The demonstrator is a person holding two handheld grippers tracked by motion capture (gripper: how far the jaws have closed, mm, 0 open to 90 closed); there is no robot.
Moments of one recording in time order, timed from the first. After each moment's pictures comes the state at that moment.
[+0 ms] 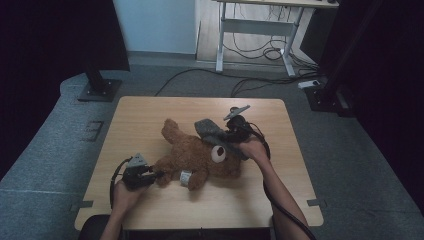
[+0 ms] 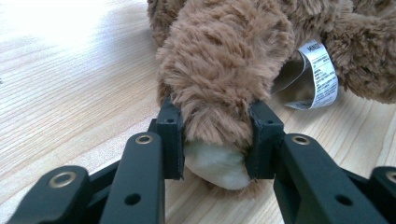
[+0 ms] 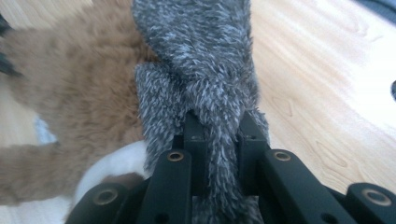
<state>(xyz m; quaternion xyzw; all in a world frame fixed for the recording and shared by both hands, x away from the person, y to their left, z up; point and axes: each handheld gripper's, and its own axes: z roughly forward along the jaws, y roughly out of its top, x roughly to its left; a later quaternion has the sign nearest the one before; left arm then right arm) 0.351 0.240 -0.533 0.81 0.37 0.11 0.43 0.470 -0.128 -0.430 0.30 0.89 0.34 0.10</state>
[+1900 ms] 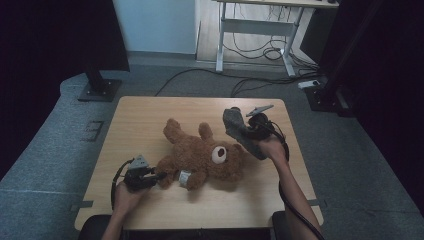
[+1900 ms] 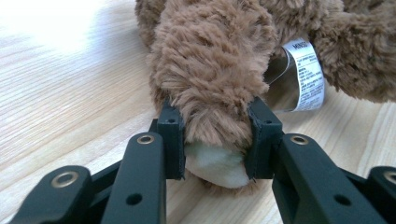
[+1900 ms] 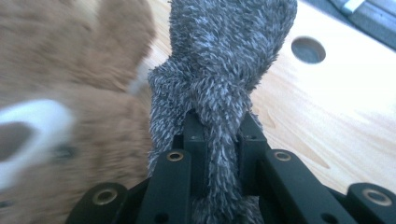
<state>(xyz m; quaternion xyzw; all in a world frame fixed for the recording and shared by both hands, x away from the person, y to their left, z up) 0.344 0.232 -0.531 0.82 0.36 0.11 0.43 0.467 -0.193 -0.418 0.37 0.86 0.33 0.16</state>
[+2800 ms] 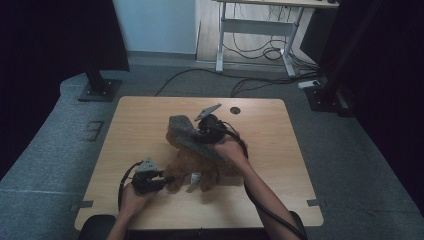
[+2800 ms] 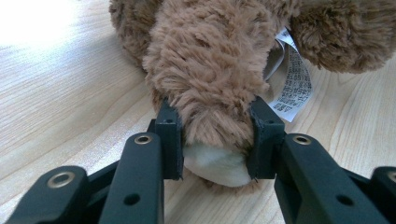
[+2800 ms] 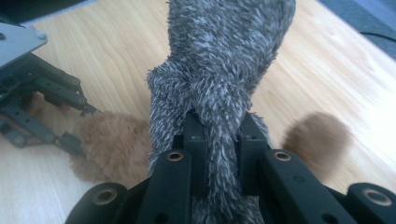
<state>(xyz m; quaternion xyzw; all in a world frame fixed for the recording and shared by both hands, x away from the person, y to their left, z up) 0.340 0.210 -0.534 0.83 0.33 0.08 0.45 0.442 -0.043 -0.398 0.23 0.90 0.36 0.10</state>
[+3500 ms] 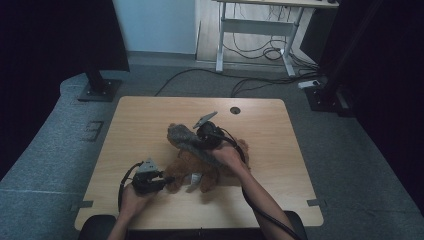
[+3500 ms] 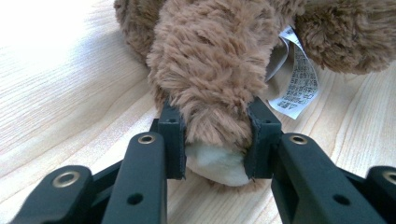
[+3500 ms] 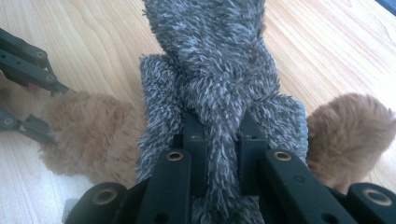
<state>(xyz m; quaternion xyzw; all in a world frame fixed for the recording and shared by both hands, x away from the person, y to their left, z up) 0.338 0.209 -0.535 0.83 0.33 0.09 0.44 0.446 -0.043 -0.432 0.24 0.90 0.34 0.10</state>
